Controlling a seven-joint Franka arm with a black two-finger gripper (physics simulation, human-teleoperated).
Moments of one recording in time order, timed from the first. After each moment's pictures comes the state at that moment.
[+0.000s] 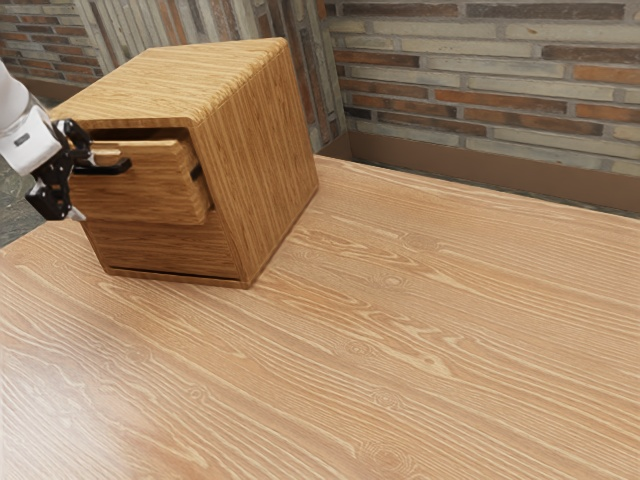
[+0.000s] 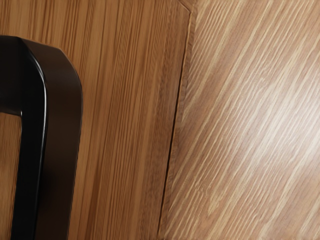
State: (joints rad) arm -1.26 -0.74 1.32 -1.58 0.89 1.81 1.22
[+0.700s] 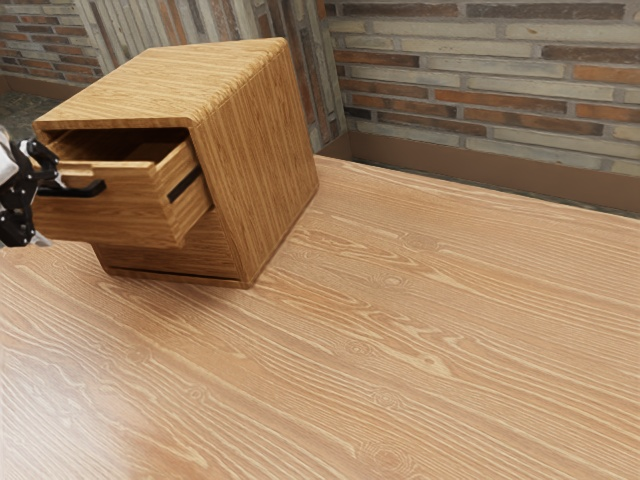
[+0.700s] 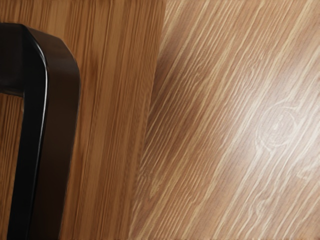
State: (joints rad) arm -0.90 -0.72 1.09 -1.80 0.76 1.84 1.23
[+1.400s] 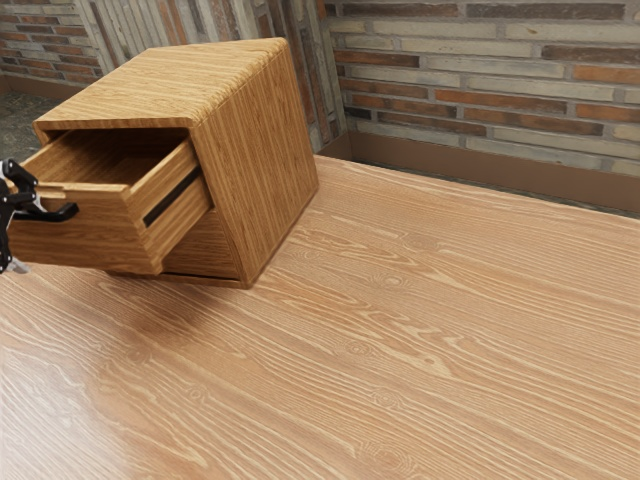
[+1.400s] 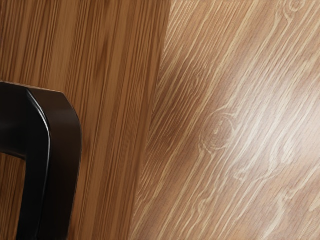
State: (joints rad) arm -0.61 -0.73 0.88 -1.97 0.66 1.86 1.24
